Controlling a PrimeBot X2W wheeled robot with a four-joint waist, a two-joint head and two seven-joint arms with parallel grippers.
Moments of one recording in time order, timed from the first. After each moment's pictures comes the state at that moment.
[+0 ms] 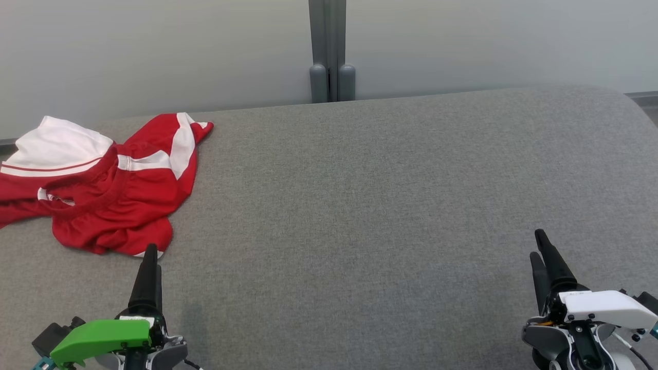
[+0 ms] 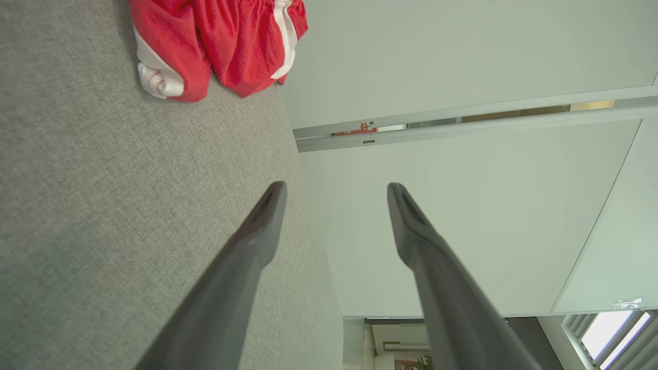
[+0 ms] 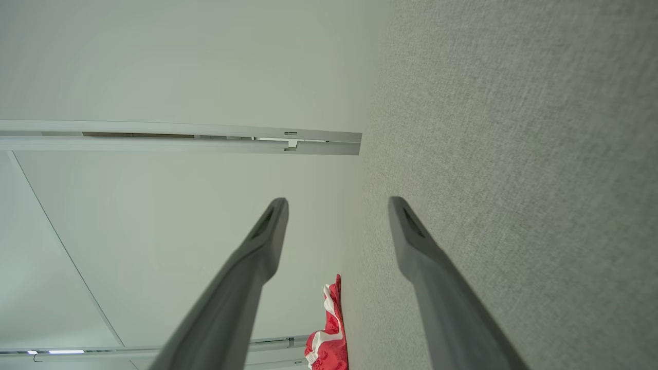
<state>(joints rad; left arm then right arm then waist) -0.06 0.04 0.04 0.26 -1.51 -0.13 0.02 -0.05 -0.04 -0.10 0.26 1.50 0.13 0.02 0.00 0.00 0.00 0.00</state>
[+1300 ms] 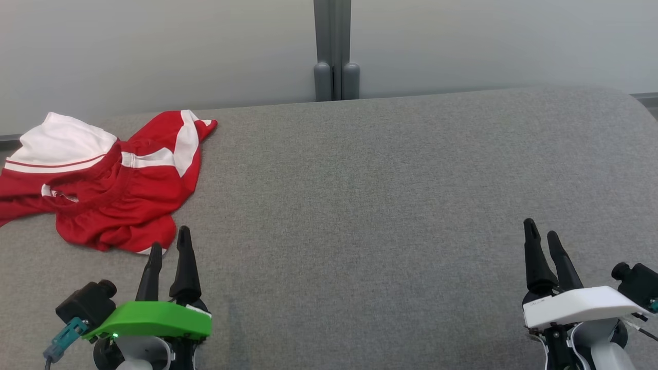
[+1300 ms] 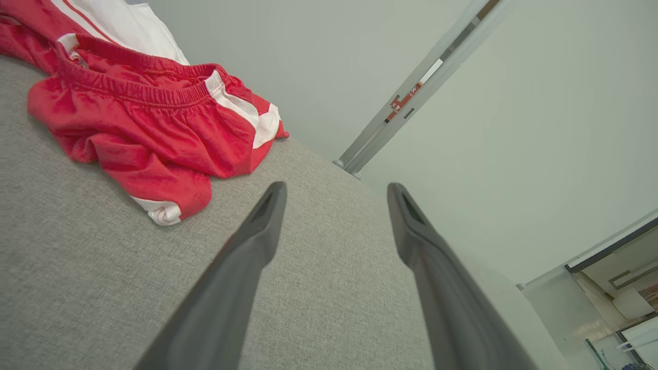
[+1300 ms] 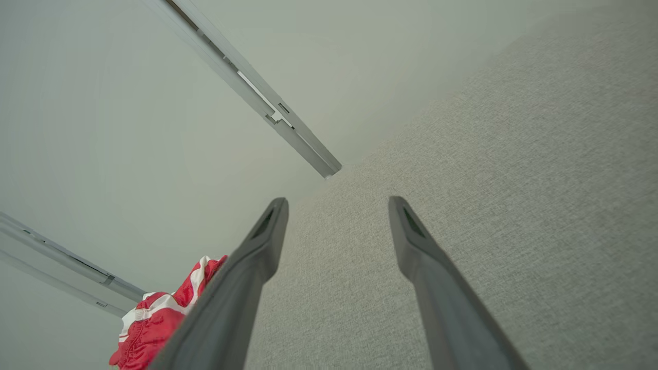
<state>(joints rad) -0.05 0.04 -0.07 0.14 -0.76 0.00 -0.11 -0.01 -0.04 -0.06 0.13 0.74 0.13 -0.11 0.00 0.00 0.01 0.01</state>
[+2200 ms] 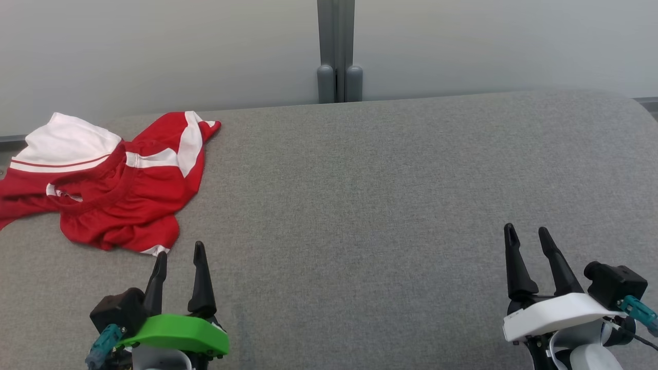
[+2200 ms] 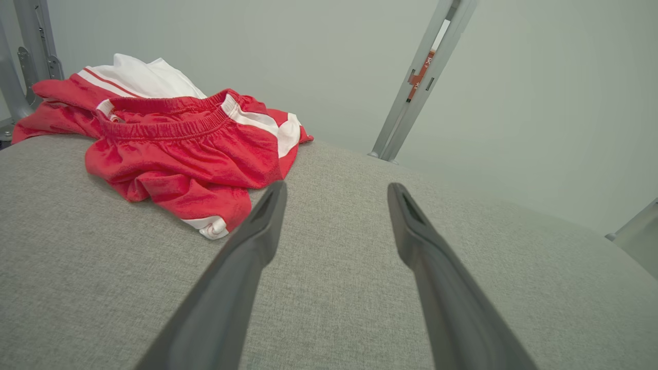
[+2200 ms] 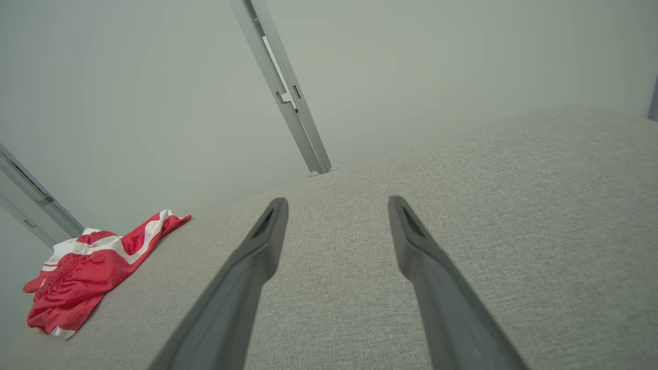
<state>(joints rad) -0.03 0.04 -0.11 0.19 -0.46 0.03 -0.18 0.00 -0.04 -0.01 0.13 0.40 0.13 -0.18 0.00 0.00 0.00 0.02</state>
